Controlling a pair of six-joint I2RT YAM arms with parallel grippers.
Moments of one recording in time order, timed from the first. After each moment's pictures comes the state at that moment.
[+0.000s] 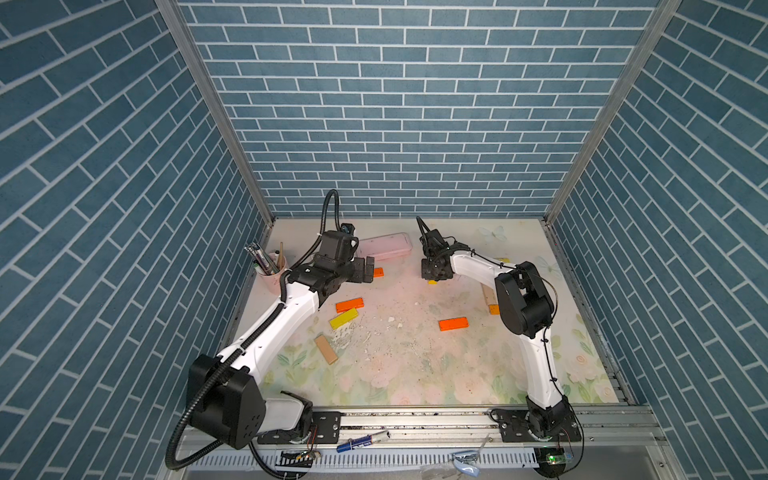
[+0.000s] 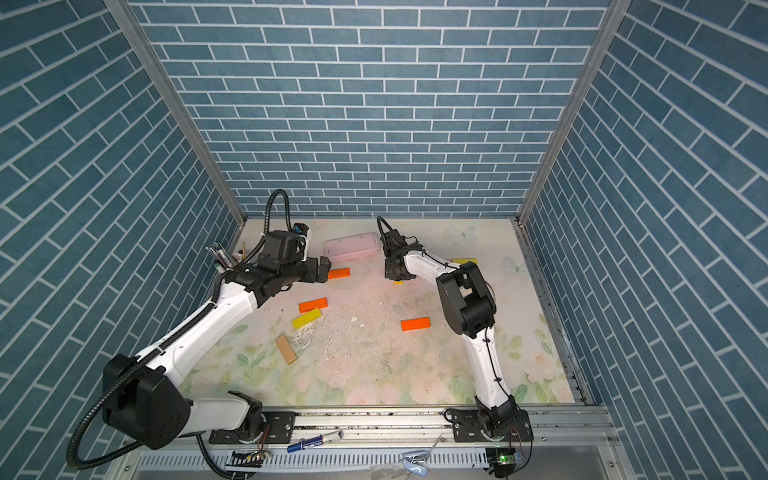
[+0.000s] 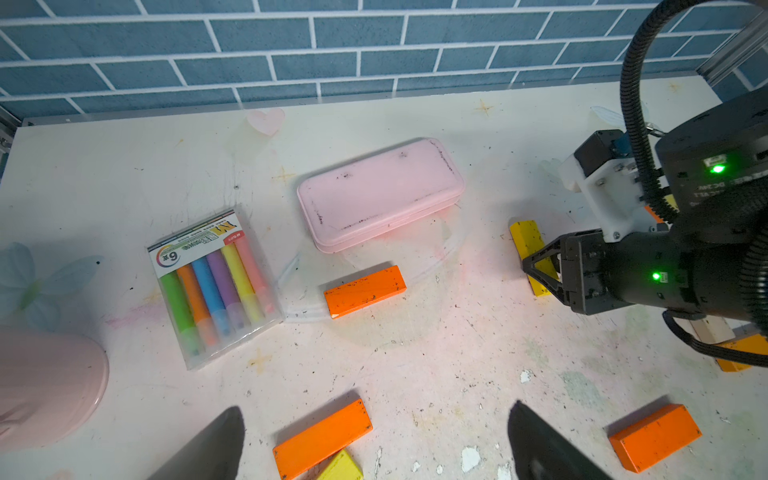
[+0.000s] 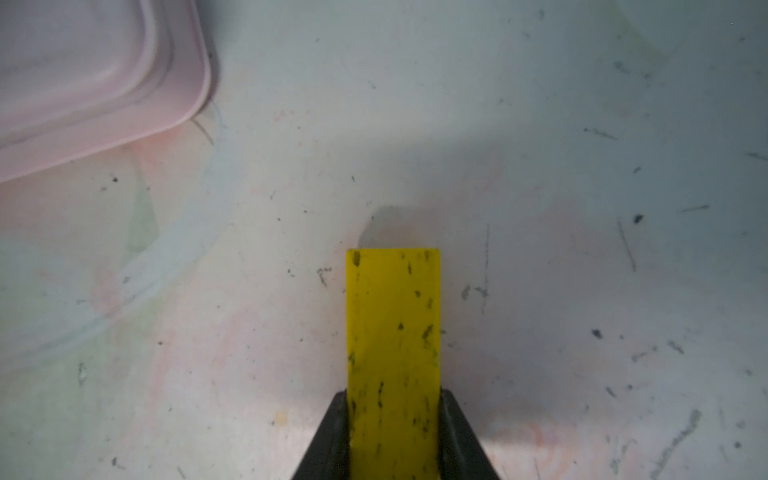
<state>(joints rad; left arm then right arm) -0.38 1.34 1.13 -0.50 -0.07 -0.20 0.60 2.23 1.70 -0.60 0.14 0.50</state>
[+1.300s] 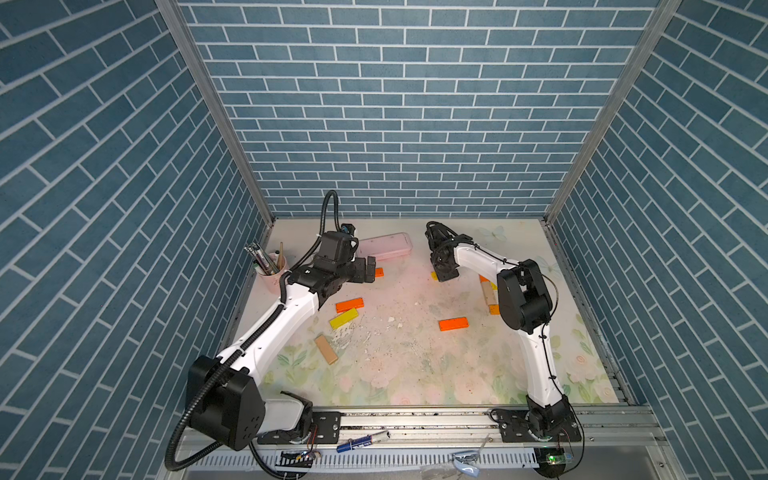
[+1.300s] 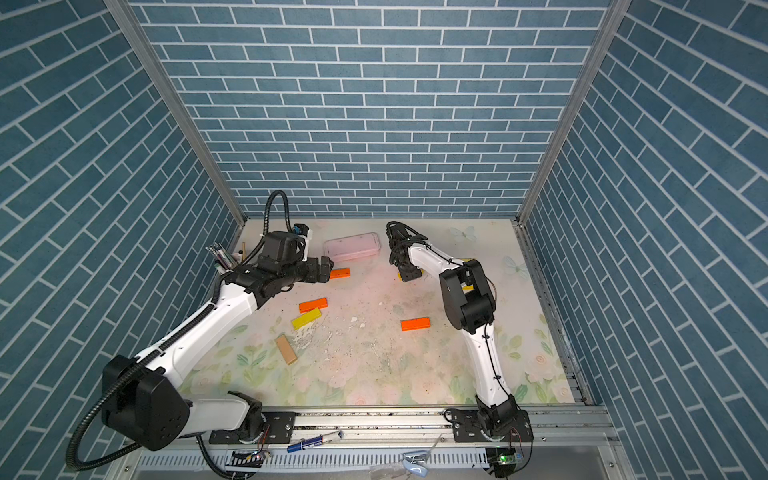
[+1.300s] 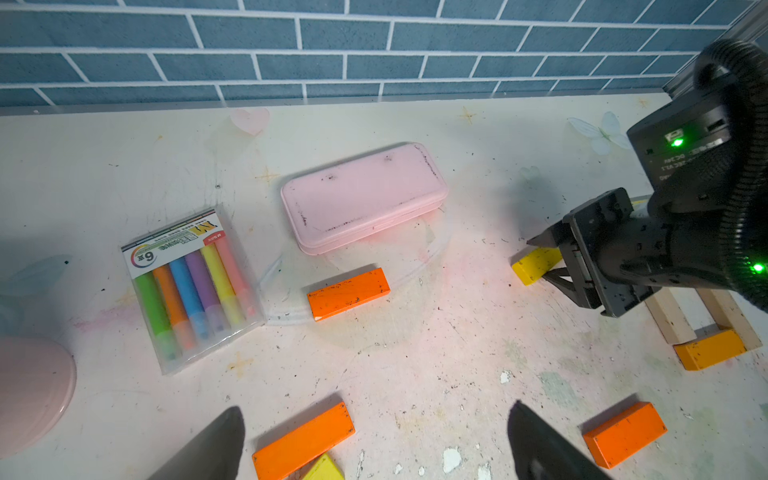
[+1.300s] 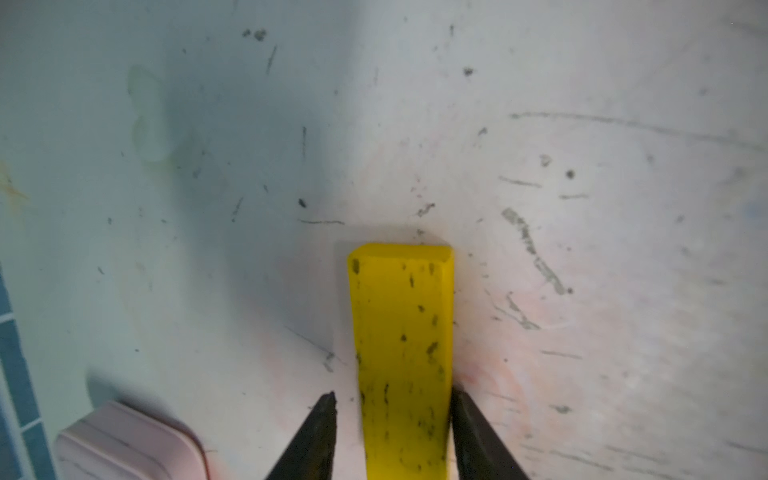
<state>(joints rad) -0.38 1.34 1.12 -0.48 -0.03 -0.23 0.54 2.28 1.82 -0.75 0.18 1.73</state>
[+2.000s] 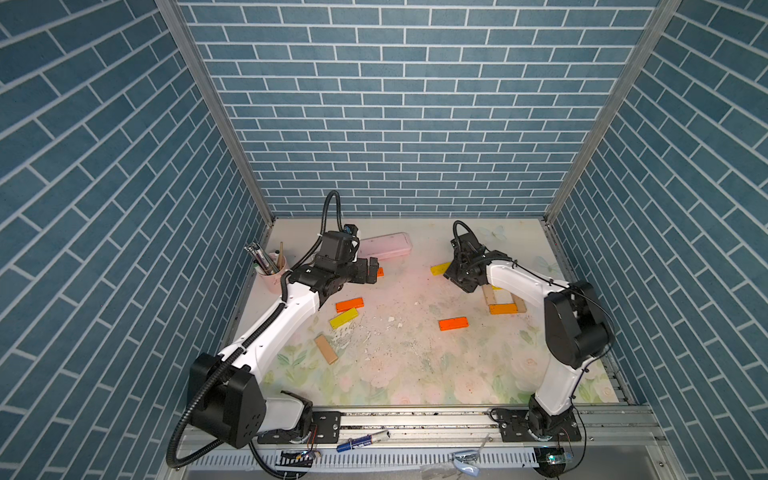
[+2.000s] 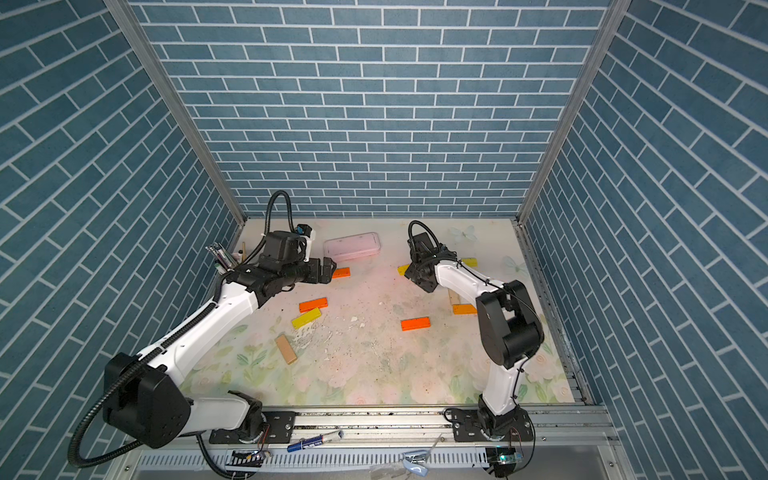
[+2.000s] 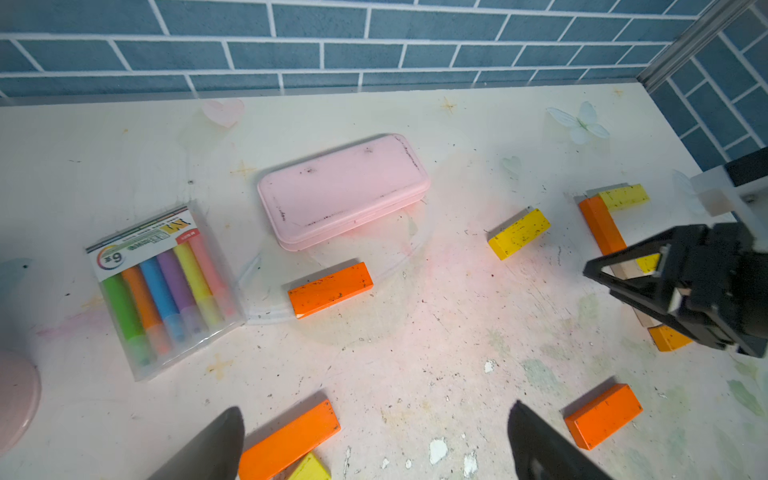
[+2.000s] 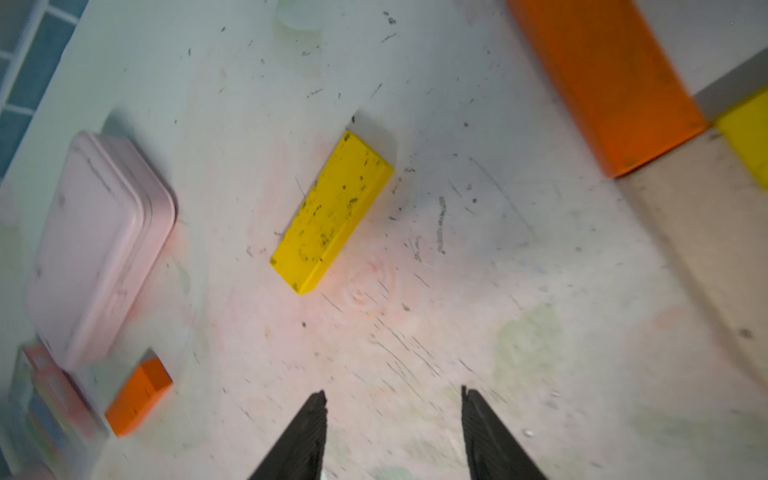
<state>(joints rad) -0.38 1.36 1.12 -0.48 0.05 -0.22 0.49 1.75 1.23 -0.53 0.06 0.91</state>
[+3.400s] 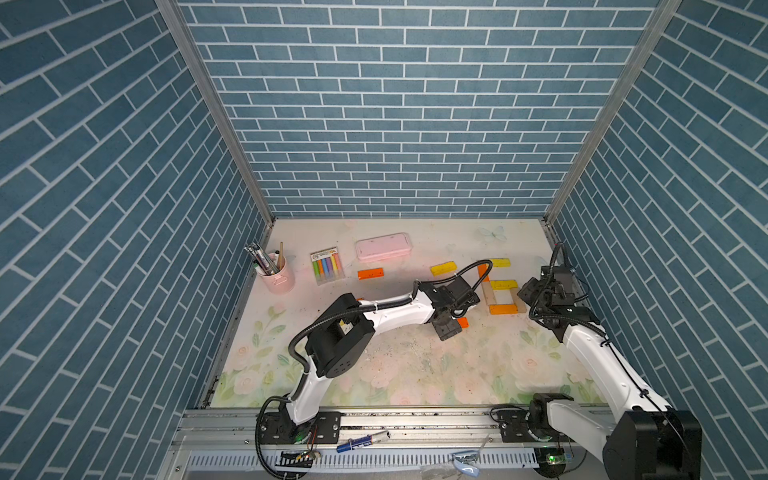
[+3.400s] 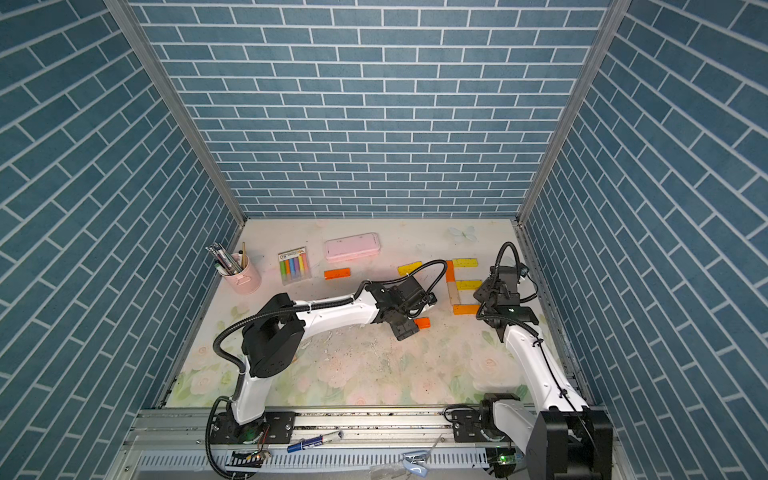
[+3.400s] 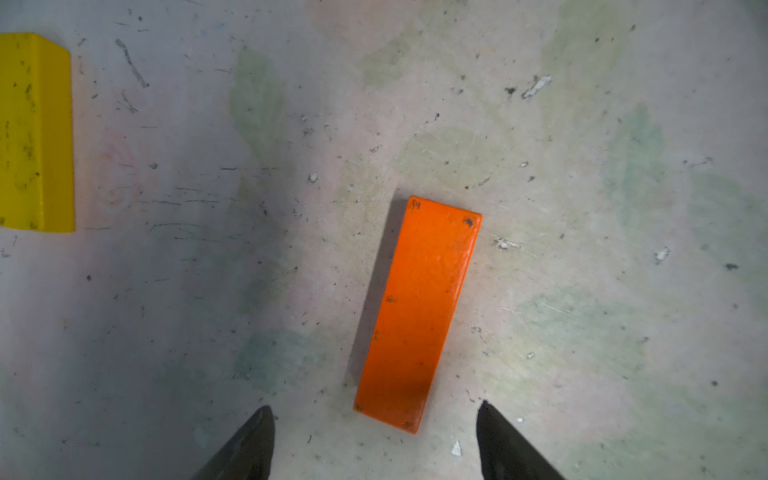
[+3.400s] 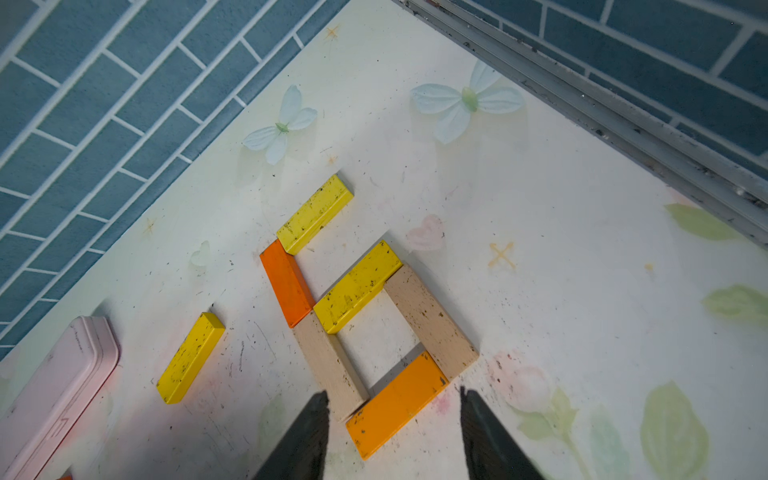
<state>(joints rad) -1.02 2.08 1.56 -0.64 -0.10 0.19 0.07 1.06 0.71 -0.38 0.17 0.68</state>
